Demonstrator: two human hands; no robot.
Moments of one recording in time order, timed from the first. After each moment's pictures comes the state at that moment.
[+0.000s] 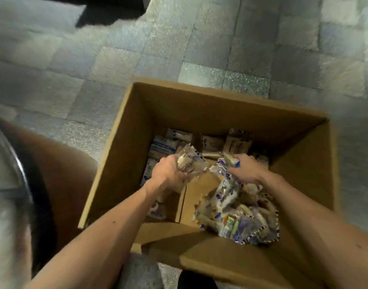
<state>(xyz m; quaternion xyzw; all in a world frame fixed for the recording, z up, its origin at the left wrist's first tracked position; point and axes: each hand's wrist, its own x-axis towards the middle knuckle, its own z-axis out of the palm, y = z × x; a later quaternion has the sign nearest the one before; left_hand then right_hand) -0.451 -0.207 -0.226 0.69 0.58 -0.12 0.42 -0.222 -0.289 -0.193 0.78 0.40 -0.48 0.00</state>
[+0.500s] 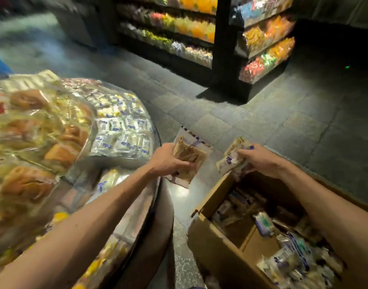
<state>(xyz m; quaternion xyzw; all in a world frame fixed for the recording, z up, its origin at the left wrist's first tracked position) -0.758 -0.250 0.039 0.62 0.63 0.22 0.41 -0.477 -0.197 0.035 0.59 0.53 -0.57 -0.21</state>
